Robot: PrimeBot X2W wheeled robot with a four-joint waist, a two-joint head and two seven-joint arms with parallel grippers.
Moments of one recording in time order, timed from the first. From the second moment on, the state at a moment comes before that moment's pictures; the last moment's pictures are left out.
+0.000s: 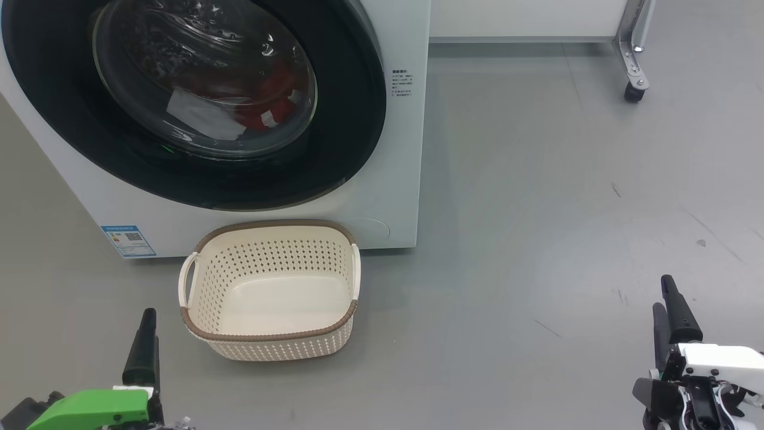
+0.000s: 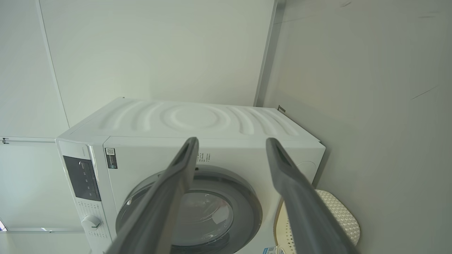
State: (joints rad) left arm 0.00 0.04 0.00 0.24 -1.59 -0.12 -0.02; right arm 0.01 -0.03 -0.09 0.21 1.57 0.12 -0.01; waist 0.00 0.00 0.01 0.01
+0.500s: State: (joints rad) left arm -0.01 0.05 -0.01 0.17 -1.52 -0.12 -0.06; right arm 0.01 -0.03 -0.09 0.13 1.47 0.12 -0.06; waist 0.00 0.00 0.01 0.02
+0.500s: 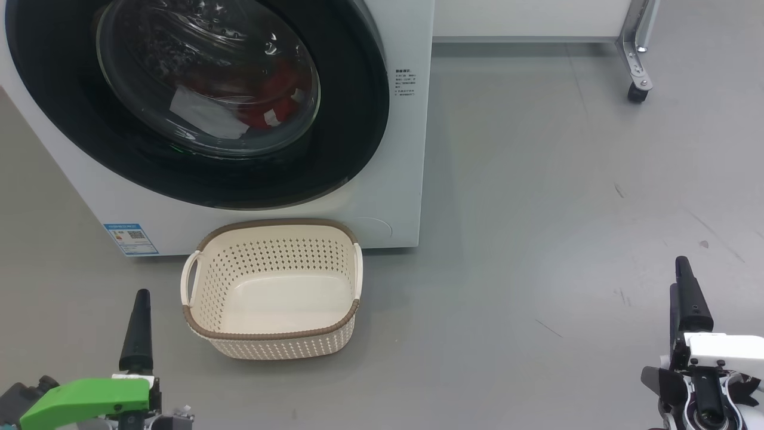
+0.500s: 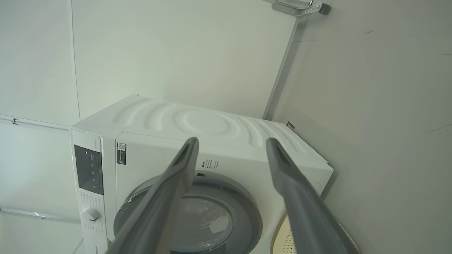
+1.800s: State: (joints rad) left arm -0.03 0.08 -0.04 0.02 -0.95 -0.12 -0.19; right arm 0.00 -0.03 -0.11 -0.02 1.06 0.07 -0.18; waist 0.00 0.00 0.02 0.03
